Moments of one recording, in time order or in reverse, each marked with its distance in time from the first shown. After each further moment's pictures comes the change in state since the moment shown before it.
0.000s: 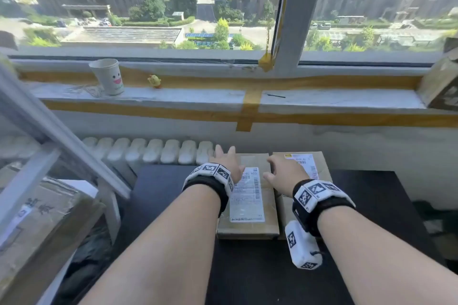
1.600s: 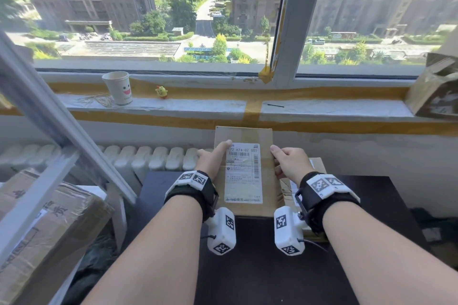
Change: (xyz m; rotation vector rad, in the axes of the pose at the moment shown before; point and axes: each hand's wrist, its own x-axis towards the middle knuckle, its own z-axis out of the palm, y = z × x) left_hand -0.027 -0.035 -0.033 -1.077 0.117 -0.224; right_hand -0.014 -0.018 -0.027 0.792 0.209 0.172
